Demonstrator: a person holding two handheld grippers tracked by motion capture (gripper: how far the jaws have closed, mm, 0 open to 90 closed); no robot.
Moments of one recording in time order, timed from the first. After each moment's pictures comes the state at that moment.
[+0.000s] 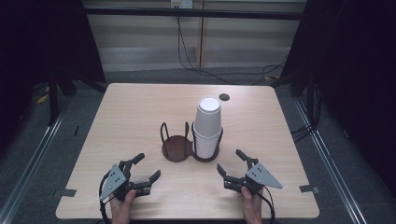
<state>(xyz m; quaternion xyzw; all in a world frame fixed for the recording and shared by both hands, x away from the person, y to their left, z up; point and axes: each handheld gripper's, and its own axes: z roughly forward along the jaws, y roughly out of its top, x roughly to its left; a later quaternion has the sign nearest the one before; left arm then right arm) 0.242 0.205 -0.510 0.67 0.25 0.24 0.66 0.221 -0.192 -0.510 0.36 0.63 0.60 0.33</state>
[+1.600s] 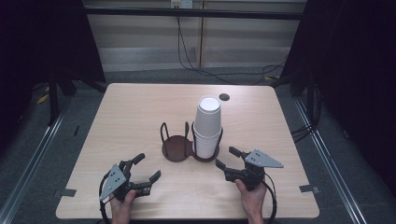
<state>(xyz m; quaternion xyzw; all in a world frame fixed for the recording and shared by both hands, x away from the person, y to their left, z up) 0.242 0.205 -0.510 0.67 0.25 0.24 0.66 0.237 -0.194 -0.468 0.38 0.69 0.57 0.22</state>
